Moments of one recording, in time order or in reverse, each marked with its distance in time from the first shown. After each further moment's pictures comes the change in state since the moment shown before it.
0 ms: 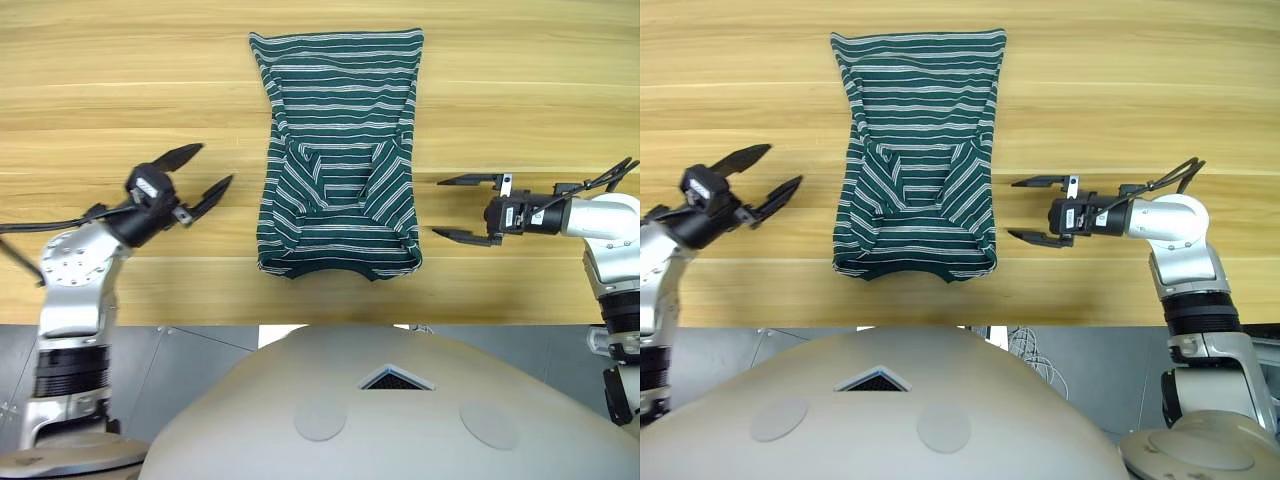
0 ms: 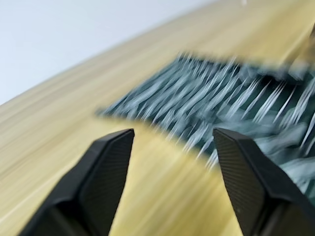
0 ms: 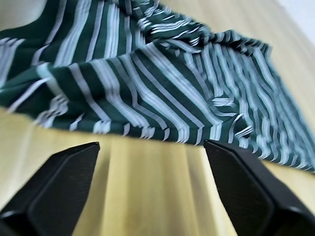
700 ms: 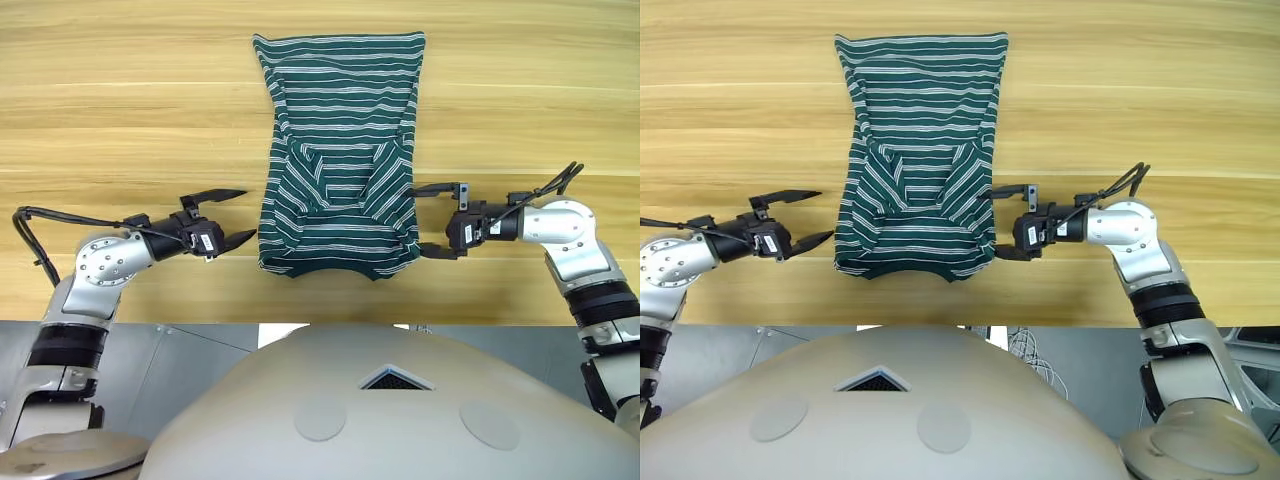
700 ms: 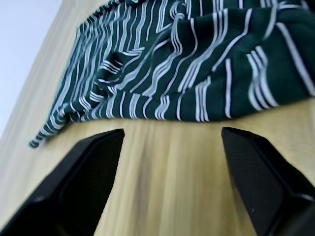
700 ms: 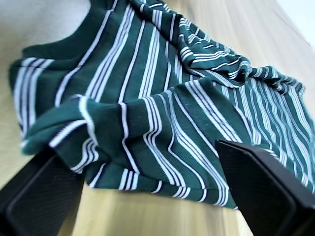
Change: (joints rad) left arm -0.155 0.063 -0.296 0.260 0.401 -0.468 0.004; right arm -0.075 0.091 0.172 0.069 -0.099 -0.115 -0.087
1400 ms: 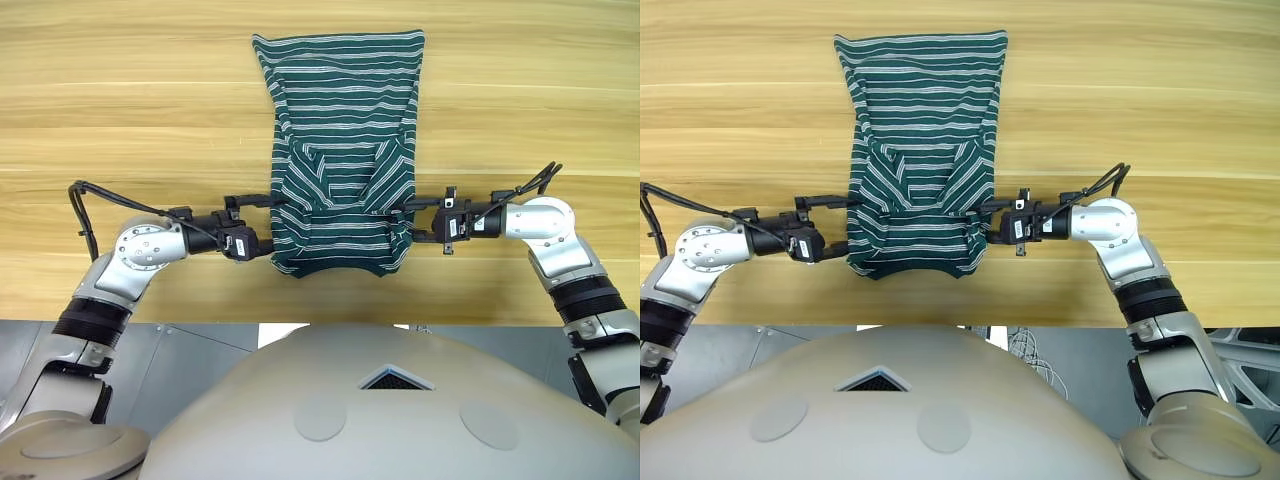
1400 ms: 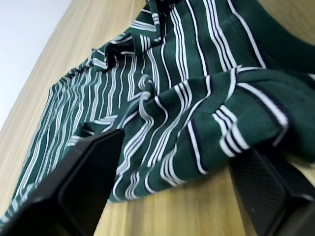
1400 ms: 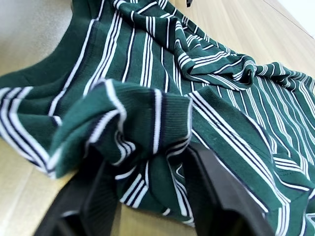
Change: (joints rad) left arm -0.151 -0.006 -0.250 0.014 -0.037 -0.030 -0.008; right arm -0.021 0.045 0.037 0.009 0.012 0.072 -0.007
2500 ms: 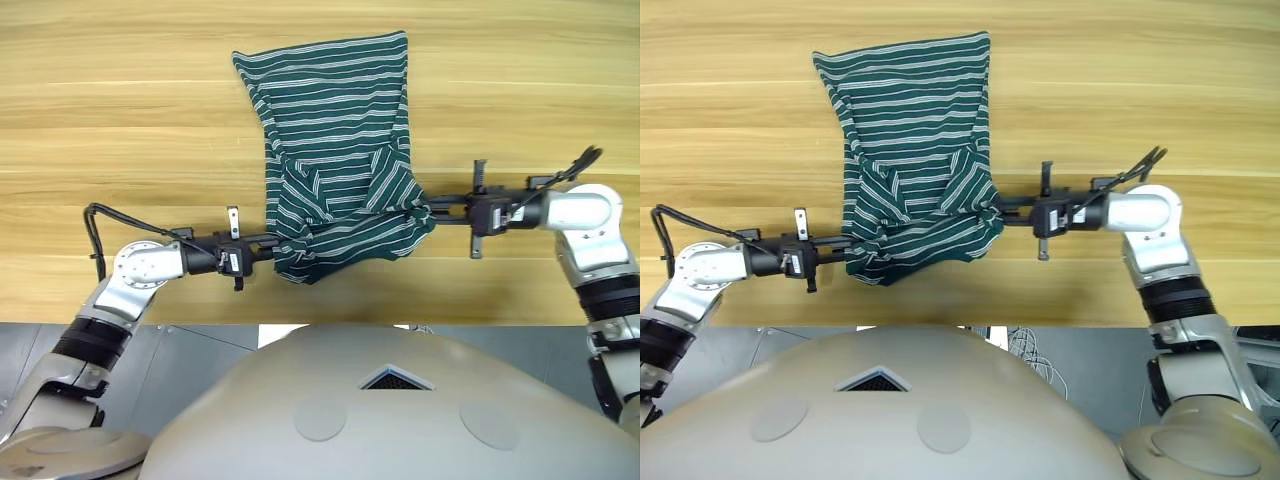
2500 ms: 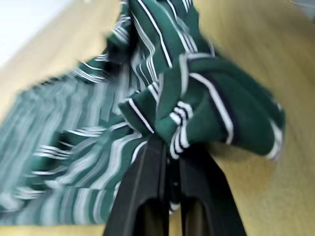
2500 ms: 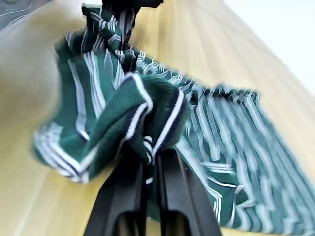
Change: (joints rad) left arm 0.169 0.077 0.034 -0.180 -0.295 0.054 -0.076; right arm 0.055 -0.166 -0.116 -0.177 0.358 0.018 0.214
